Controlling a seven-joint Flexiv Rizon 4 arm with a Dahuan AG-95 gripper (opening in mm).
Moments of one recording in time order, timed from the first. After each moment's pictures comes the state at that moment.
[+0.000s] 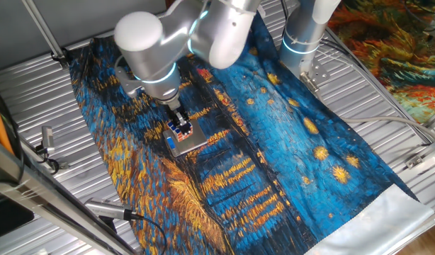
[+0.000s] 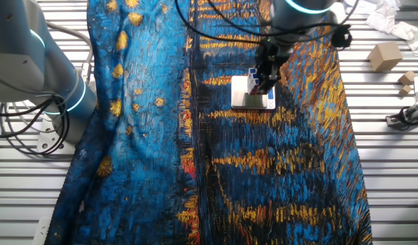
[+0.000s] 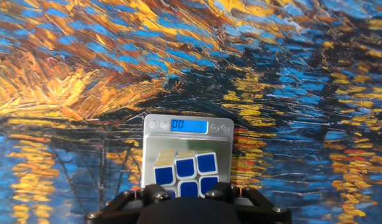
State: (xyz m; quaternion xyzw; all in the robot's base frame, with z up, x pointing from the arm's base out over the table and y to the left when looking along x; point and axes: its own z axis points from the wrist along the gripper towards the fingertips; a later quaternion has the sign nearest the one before) arm 0.489 0.075 0.084 0.02 -1.00 -0.01 0.05
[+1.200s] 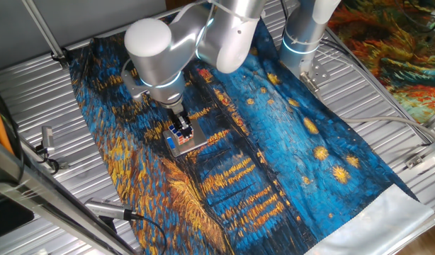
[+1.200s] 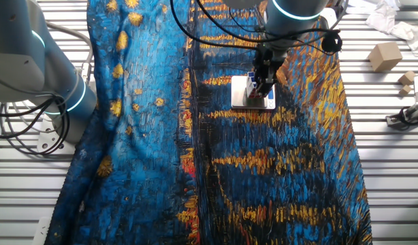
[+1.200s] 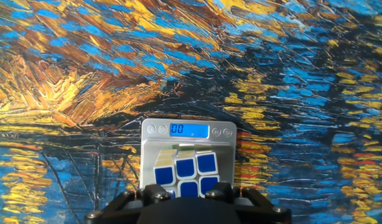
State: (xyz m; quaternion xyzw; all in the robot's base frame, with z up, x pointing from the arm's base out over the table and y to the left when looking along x) arm 0.492 0.080 0.067 0.02 -1.00 -0.01 0.05
